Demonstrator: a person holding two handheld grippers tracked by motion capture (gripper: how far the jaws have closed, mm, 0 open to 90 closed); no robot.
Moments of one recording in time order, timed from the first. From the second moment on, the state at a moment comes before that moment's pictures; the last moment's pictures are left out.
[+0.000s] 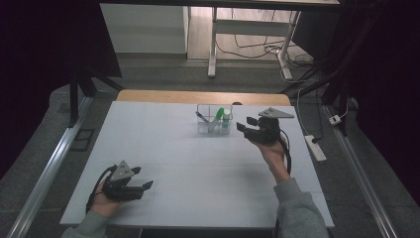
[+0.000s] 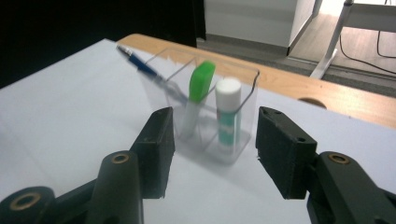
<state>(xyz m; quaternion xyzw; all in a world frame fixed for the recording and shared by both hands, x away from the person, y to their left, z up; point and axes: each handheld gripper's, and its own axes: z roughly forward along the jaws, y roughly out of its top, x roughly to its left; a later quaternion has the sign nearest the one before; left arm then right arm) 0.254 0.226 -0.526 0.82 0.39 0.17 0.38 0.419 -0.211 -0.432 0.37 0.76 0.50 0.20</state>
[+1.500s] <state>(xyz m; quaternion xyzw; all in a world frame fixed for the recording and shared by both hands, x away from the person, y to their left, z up) 0.254 0.228 -0.525 0.82 0.39 0.17 0.38 0.315 -0.294 -0.490 0.34 0.81 0.44 0.18</state>
